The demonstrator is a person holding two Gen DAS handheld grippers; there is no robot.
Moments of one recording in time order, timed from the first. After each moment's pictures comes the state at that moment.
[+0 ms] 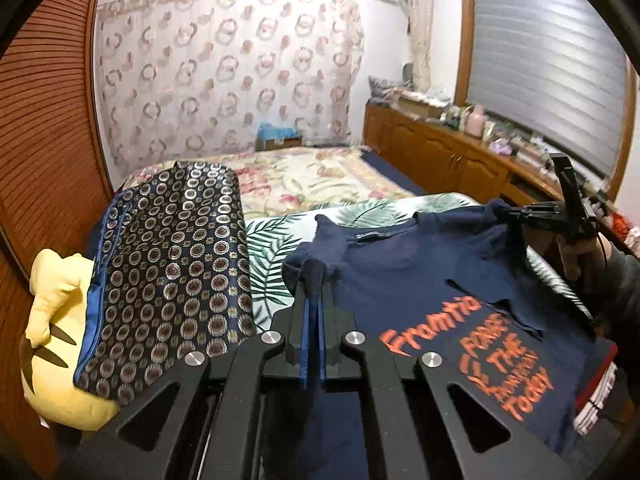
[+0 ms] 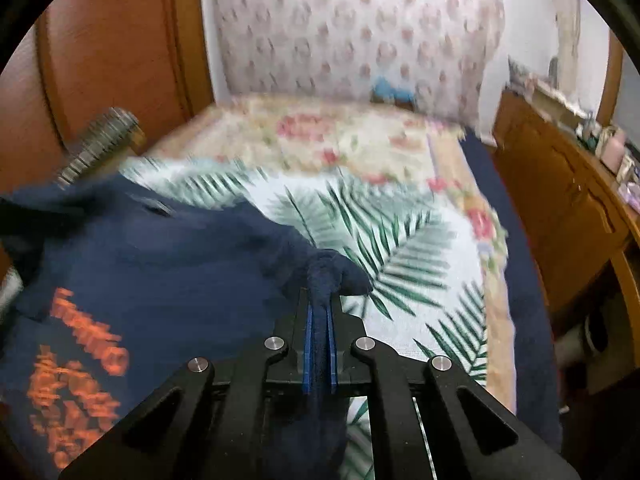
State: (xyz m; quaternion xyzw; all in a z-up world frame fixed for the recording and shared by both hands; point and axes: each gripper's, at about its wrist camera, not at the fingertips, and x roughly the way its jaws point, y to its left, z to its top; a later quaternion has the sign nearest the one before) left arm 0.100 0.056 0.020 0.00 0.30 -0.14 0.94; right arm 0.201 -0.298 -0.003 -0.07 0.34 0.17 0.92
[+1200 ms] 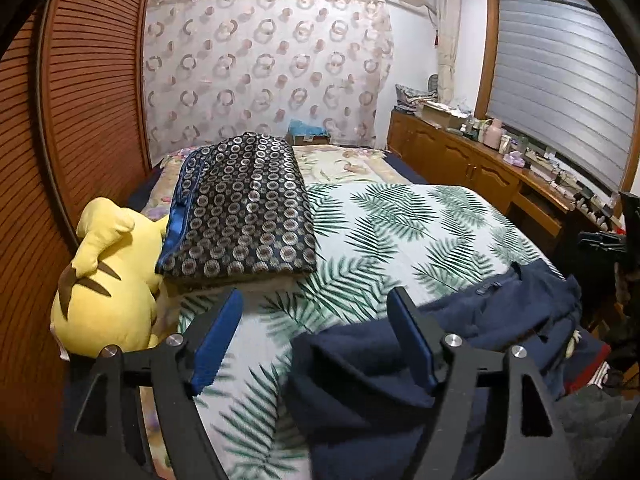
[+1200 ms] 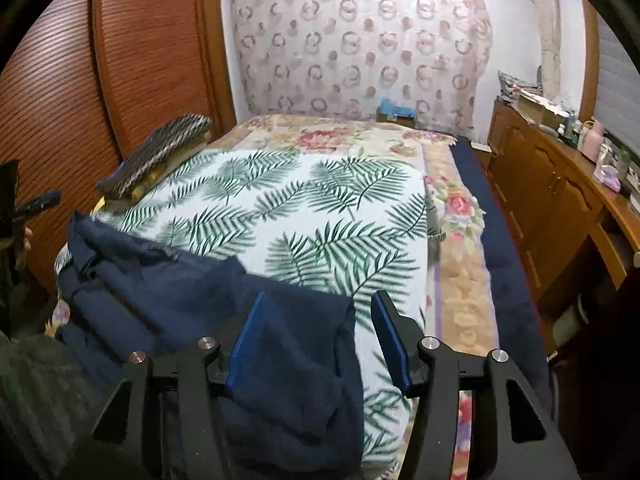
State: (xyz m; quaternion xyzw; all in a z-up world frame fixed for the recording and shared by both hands) left arm 0.005 0.116 0.009 -0.02 0.30 -0.09 0.95; right arm -0.028 -0.371 0.038 -0.05 0.32 0.19 0.93
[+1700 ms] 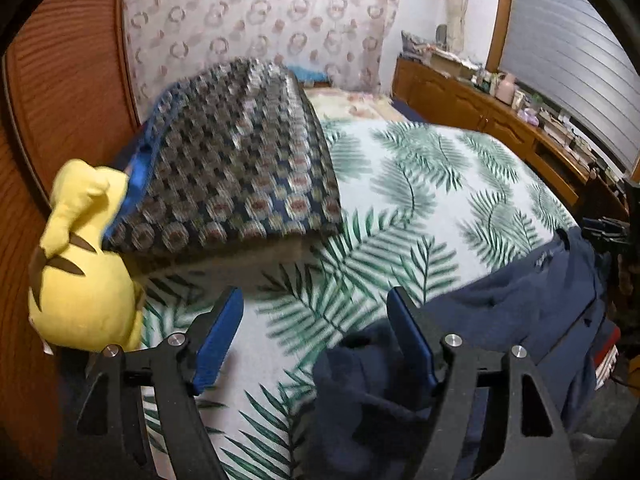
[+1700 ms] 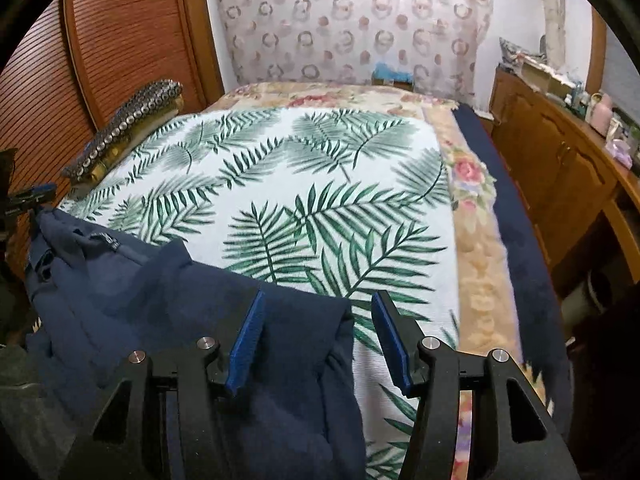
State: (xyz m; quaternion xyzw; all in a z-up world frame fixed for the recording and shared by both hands) left arm 0.066 0.111 -0.055 -0.02 0.40 -0.10 0.91; right arm 0.042 -0.342 -0.024 -0.05 0.38 0.18 0.90
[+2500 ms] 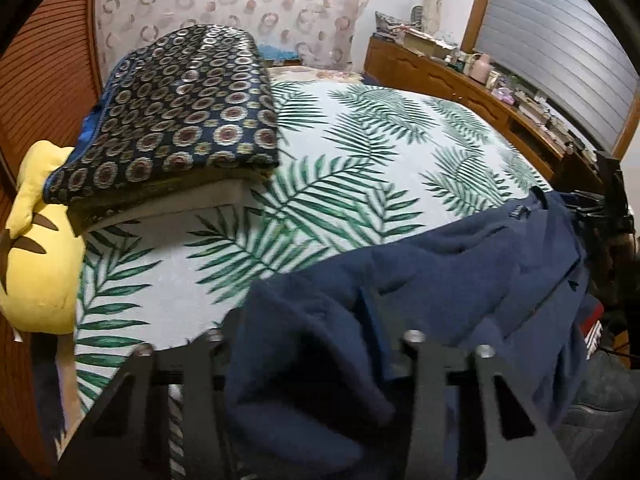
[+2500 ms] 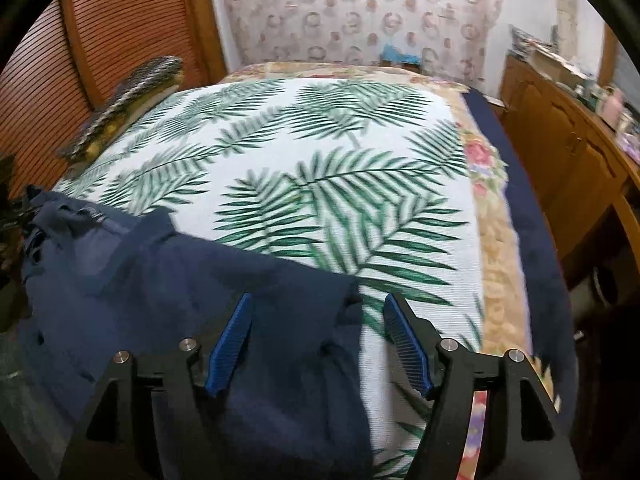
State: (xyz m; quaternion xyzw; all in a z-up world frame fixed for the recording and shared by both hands) left arm 0.051 0.086 -0.079 -0.02 0.43 -0.15 0.89; right arm 0.058 -0.341 -0.044 -0.06 0.41 0.20 0.89
